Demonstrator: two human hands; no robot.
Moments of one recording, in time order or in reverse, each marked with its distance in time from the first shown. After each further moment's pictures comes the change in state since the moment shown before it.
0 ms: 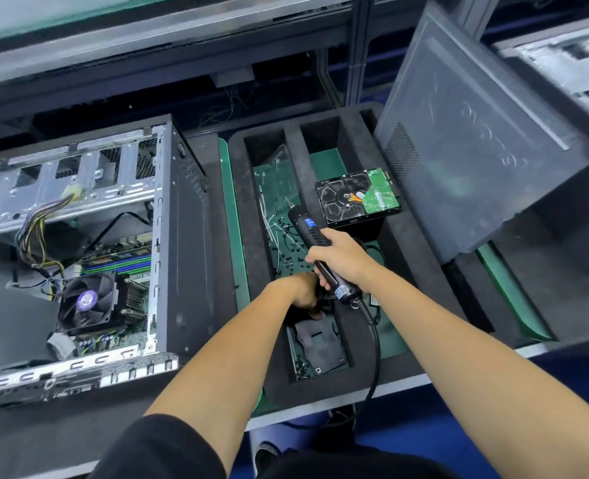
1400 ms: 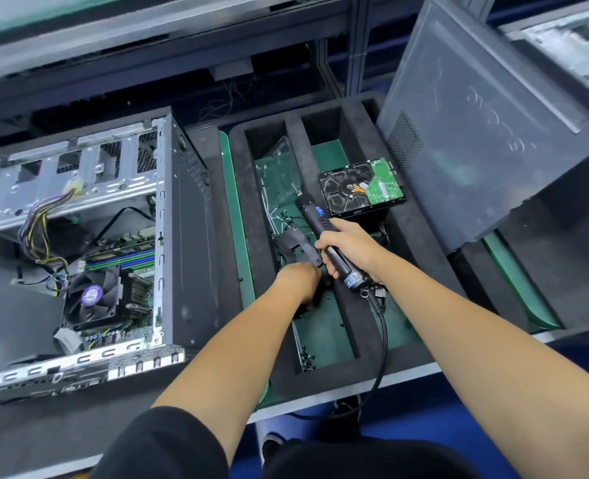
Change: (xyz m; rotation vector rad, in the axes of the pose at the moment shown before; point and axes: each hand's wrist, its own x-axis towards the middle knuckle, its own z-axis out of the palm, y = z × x) left_hand -0.004 -0.001 0.008 0.350 0.121 -0.071; right_hand -0.002 0.003 -0.007 0.141 -0.028 -0.011
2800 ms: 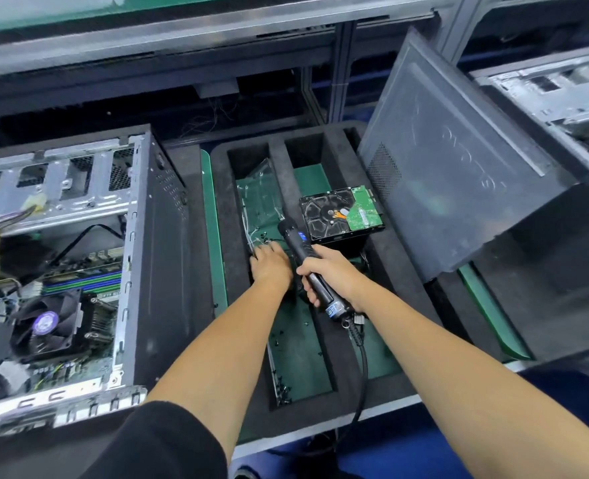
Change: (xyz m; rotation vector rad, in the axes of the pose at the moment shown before) left_hand 0.051 -0.019 -0.024 -0.333 0.259 -0.476; right_hand 0.005 0.004 -0.003 0.073 -0.007 0.057
